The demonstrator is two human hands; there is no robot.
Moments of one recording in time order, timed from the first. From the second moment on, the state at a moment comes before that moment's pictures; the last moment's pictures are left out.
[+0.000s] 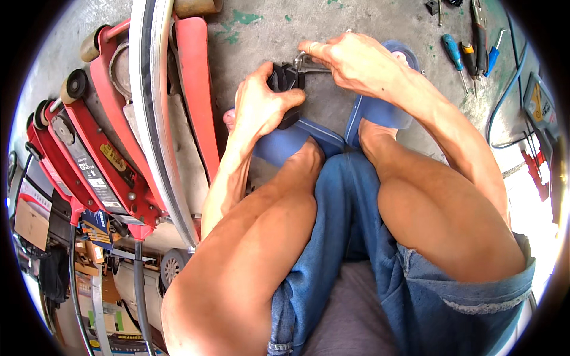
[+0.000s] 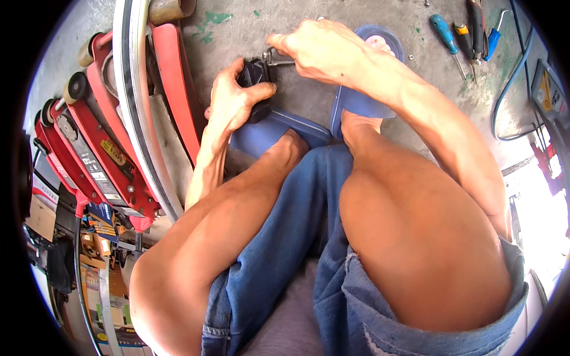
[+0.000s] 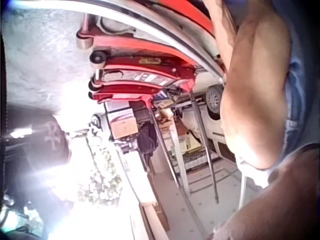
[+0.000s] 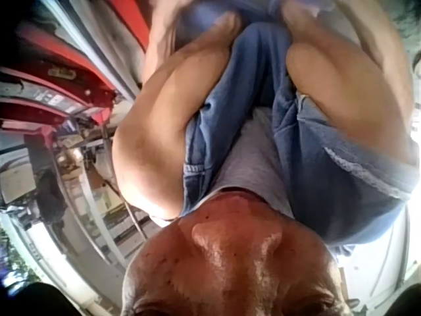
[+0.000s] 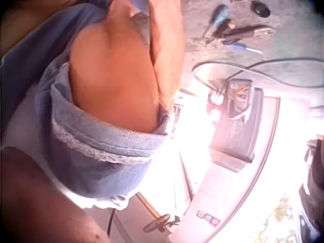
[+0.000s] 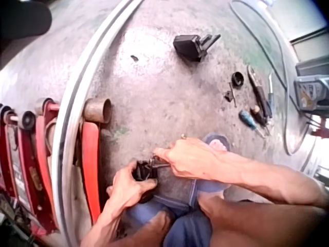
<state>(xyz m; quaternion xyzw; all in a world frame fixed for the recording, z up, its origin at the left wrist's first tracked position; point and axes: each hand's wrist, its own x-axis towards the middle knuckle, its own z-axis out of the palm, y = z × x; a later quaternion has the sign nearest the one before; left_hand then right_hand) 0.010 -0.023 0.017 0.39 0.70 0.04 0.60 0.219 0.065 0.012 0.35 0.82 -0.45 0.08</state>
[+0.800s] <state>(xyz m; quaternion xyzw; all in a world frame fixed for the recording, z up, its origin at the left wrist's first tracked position) 0.013 -0.020 0.019 0.37 0.72 0.04 0.59 0.221 0.072 0.019 0.35 0.74 -0.58 0.07</state>
